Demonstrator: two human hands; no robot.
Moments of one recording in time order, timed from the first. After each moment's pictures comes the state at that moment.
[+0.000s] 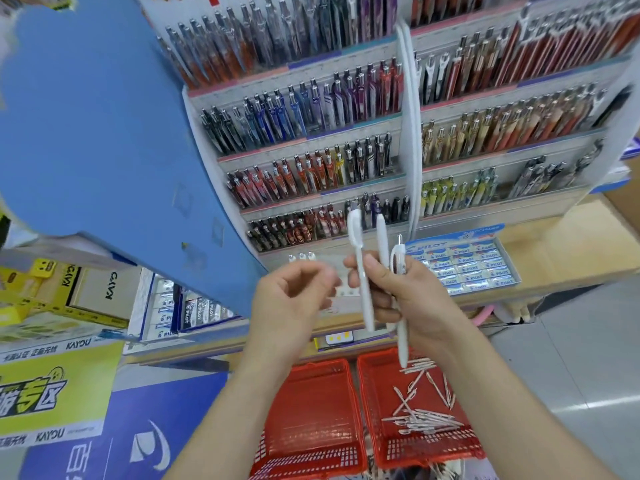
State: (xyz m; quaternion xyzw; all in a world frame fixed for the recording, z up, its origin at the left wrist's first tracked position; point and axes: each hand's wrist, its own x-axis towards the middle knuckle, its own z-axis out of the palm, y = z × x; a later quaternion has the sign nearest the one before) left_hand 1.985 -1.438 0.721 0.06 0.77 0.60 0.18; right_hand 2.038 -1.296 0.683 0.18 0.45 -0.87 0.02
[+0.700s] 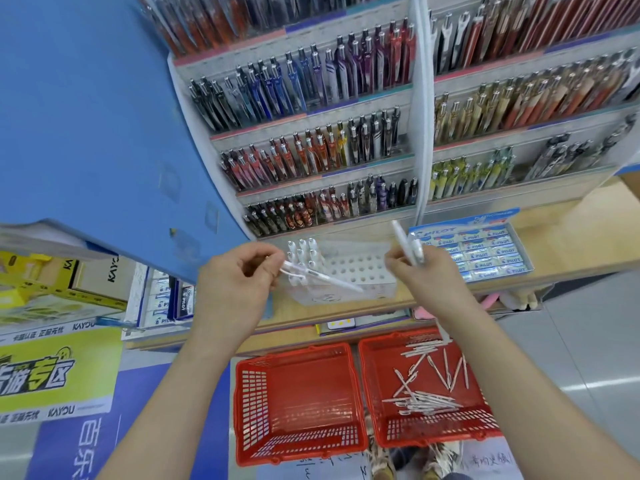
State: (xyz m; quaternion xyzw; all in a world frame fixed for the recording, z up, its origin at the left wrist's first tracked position) left_hand 1.944 -1.476 0.711 0.09 0.89 0.44 0.08; right_hand 2.029 -1.265 0.630 0.34 0.72 -0.61 -0.01
